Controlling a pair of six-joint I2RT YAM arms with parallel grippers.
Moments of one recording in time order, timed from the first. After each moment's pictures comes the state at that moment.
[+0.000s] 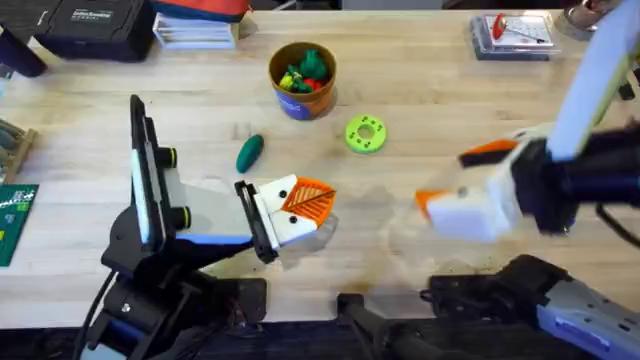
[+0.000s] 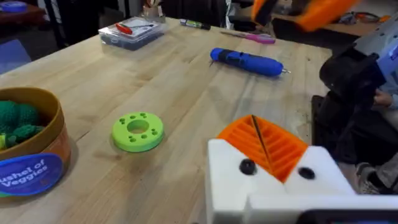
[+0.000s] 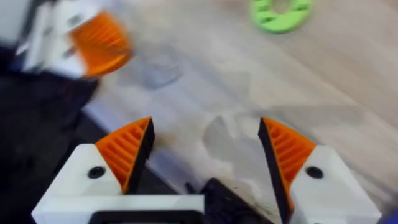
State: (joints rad) left arm -0.39 0.01 0.01 -0.07 0.79 -0.03; right arm 0.55 0.87 1.18 -1.34 -0.26 0.05
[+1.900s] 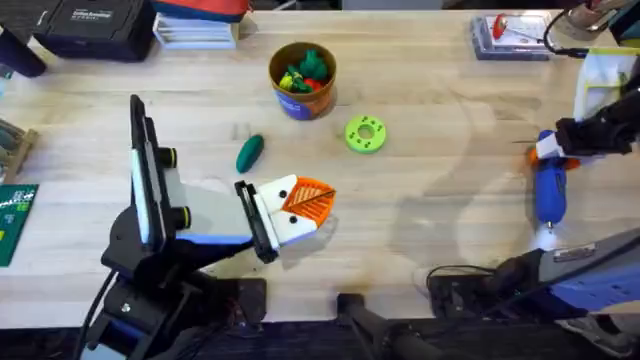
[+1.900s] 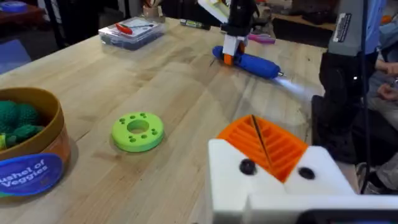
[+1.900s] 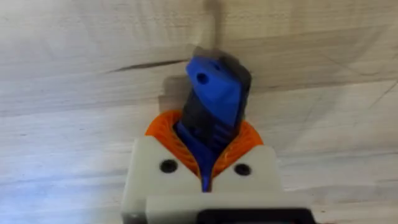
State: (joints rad) left arm -0.39 0.01 0.01 -0.07 0.79 -0.03; right arm -0.63 1.80 1.18 -0.93 0.03 -0.52
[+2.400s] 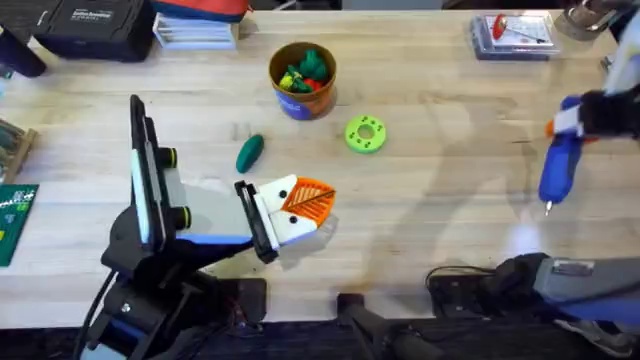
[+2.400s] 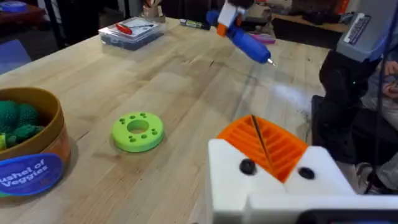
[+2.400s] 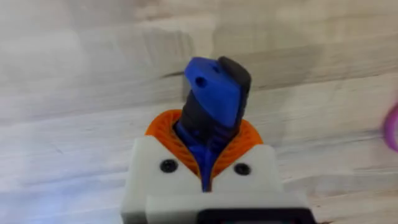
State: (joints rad) left arm -0.39 0.01 0.01 -0.07 0.79 -0.03; right arm -0.60 1.55 1.16 -0.93 -0.06 -0.46
